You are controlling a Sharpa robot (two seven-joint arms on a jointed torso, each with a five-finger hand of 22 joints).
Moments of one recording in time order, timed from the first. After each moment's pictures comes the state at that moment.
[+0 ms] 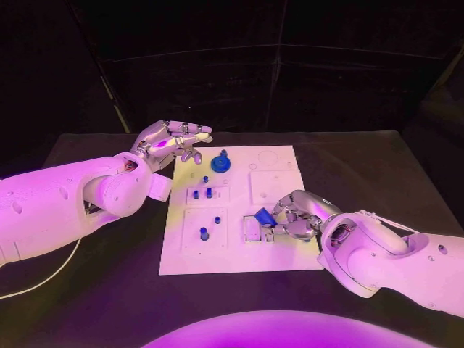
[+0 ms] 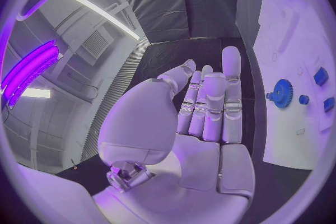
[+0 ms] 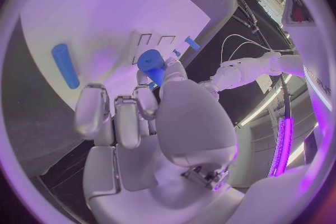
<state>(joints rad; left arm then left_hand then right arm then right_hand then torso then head) 1.25 -0.82 -0.14 1.48 -0.02 -0.17 0.41 1.30 -0.04 0.39 -0.10 0.05 1.02 0.18 0.12 0.07 1.07 0.11 0.25 0.09 1.24 0.03 1.14 0.64 0.18 1.18 0.12 0.65 0.71 1.01 -0.97 -0.13 1.92 -1.37 -0.57 -0.53 1.37 0.00 -0.19 0.28 0.48 0.96 0.10 0.39 0.27 1.36 0.01 1.25 1.22 1.47 -0.05 1.44 1.30 0.09 1.38 0.05 1.37 1.21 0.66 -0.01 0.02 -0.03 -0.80</state>
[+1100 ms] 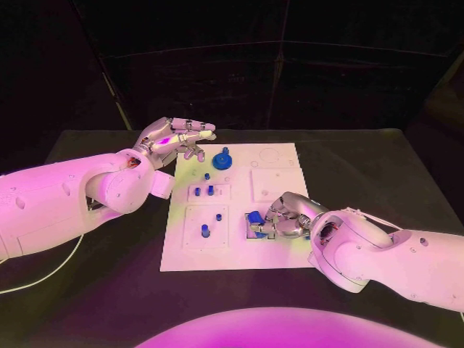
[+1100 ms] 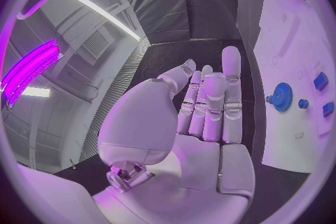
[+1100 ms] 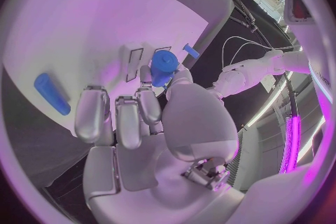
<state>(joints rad) 1.25 -0.82 -0.14 1.49 -0.02 -0.16 0.40 1.30 -0.04 0.39 -0.10 0.05 1.02 0.18 0.12 0.07 1.07 0.11 0.25 0.09 1.24 0.03 1.14 0.64 0.18 1.18 0.12 0.65 0.71 1.01 -0.90 -0.13 1.88 -1.31 -0.52 -0.55 1.21 0.02 -0.28 0.29 0.40 1.04 0.06 0.39 0.33 1.39 -0.01 1.26 1.26 1.47 -0.07 1.45 1.31 0.09 1.39 0.04 1.39 1.23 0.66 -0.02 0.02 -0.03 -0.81</state>
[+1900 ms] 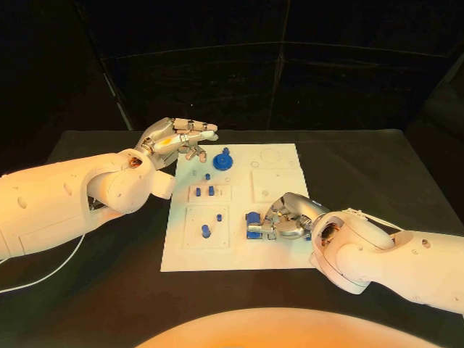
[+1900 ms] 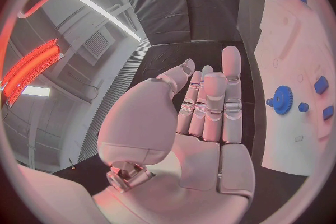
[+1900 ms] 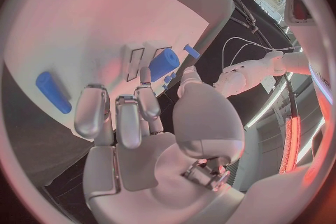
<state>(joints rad) 1.25 -0.82 -0.14 1.49 -0.02 -0.15 0.40 1.29 -0.04 0.38 -0.09 0.05 1.01 0.19 0.12 0.07 1.07 0.11 0.25 0.09 1.24 0.03 1.14 0.64 0.18 1.18 0.12 0.65 0.71 1.01 -0.90 -0.13 1.89 -1.32 -0.52 -0.56 1.06 -0.07 -0.14 0.29 0.10 1.00 0.08 0.35 0.34 1.38 0.00 1.25 1.26 1.47 -0.07 1.45 1.31 0.09 1.37 0.05 1.37 1.21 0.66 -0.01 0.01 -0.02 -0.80</state>
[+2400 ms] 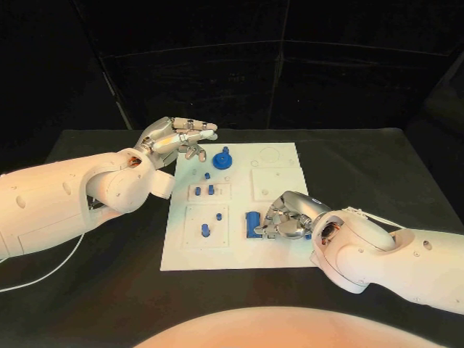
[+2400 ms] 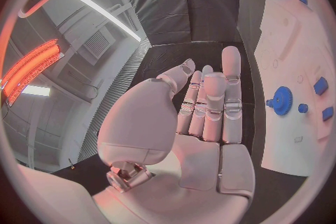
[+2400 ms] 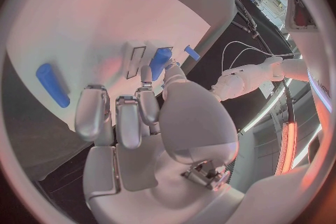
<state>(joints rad) 1.25 -0.82 -0.14 1.49 -0.02 -0.14 0.40 1.29 -0.04 0.38 -0.09 0.05 1.01 0.19 0.12 0.07 1.07 0.11 0.25 0.09 1.24 0.03 1.14 0.64 0.18 1.18 0.12 0.65 0.70 1.01 -0.91 -0.13 1.89 -1.38 -0.51 -0.58 1.28 -0.03 -0.12 0.19 0.19 1.04 0.07 0.36 0.35 1.40 -0.01 1.27 1.30 1.47 -0.07 1.45 1.31 0.09 1.38 0.04 1.38 1.23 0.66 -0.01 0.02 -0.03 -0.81</state>
